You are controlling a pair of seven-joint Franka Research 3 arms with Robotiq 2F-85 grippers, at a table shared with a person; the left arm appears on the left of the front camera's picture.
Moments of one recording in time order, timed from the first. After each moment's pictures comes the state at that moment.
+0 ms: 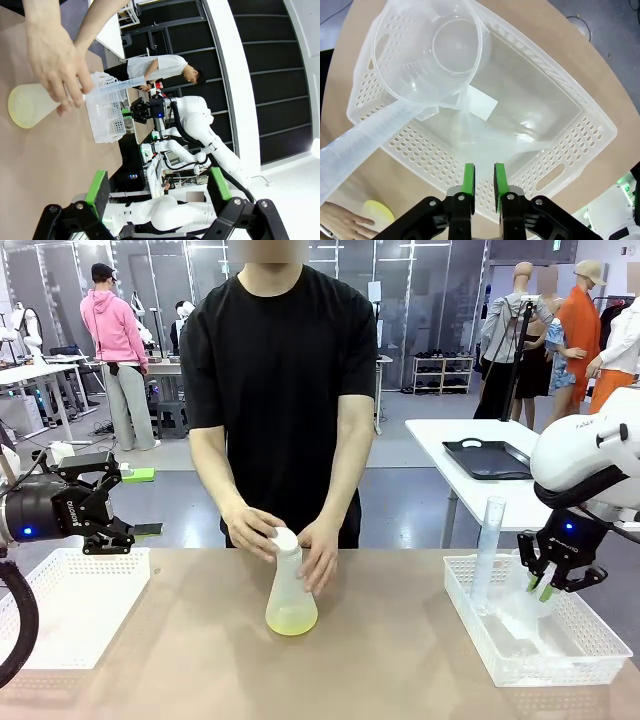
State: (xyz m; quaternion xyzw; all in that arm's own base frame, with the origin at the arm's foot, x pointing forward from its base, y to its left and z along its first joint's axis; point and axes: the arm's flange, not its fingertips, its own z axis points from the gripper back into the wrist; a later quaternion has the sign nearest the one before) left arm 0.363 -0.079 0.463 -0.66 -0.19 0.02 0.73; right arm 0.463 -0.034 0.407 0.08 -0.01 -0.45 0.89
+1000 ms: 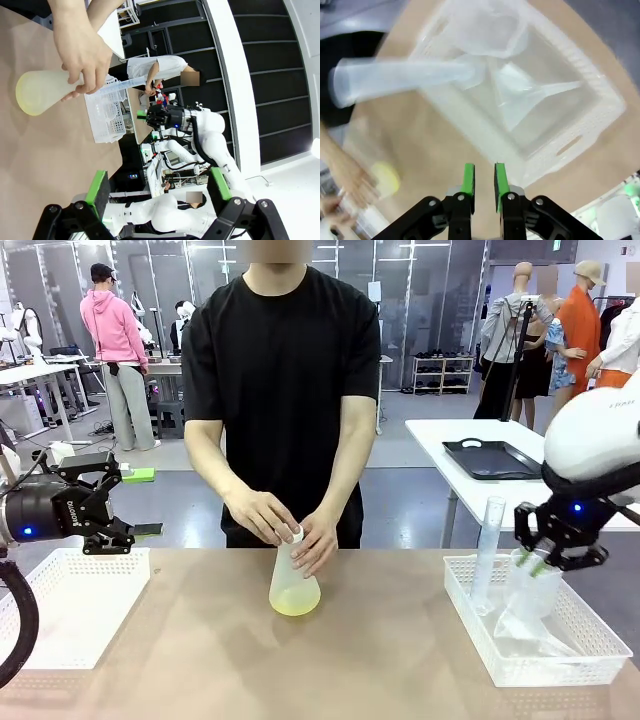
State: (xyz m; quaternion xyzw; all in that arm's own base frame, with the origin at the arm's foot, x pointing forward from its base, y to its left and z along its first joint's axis) left arm 0.363 -0.079 0.463 -0.66 -0.19 0.02 0.73; right arm 0.406 0.005 0.475 0.16 -0.10 -0.38 0.90
